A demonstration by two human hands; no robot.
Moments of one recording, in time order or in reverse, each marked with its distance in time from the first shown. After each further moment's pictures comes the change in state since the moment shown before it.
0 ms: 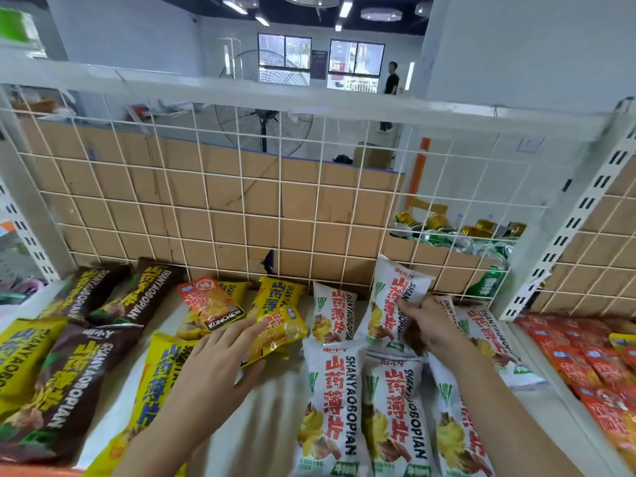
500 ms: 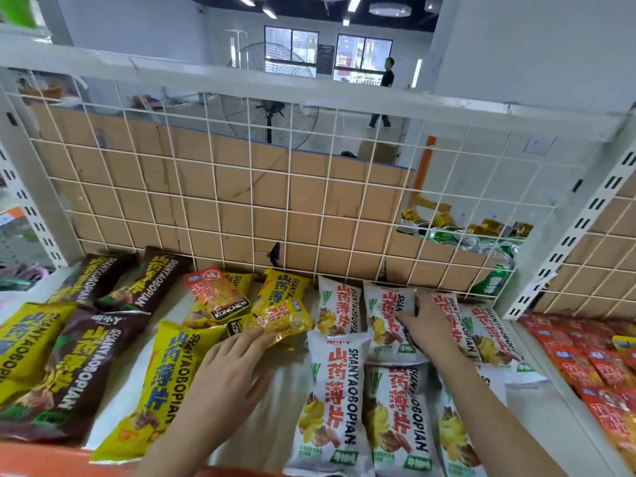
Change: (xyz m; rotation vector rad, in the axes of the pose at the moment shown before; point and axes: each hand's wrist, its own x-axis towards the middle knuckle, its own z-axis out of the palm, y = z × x) left_hand -0.020 0.007 0.017 0.033 -0.036 -0.013; right_hand -0.008 0.009 0.011 -0.738 0.188 -0.157
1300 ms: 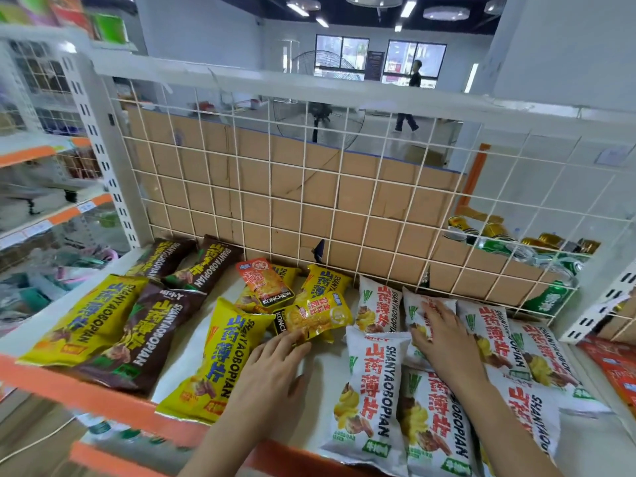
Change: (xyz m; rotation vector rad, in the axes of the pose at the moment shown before) left_hand -0.018 0.017 0.004 -0.031 -0.127 -0.116; right_hand -0.022 0.005 0.026 -0.412 -0.029 -0.286
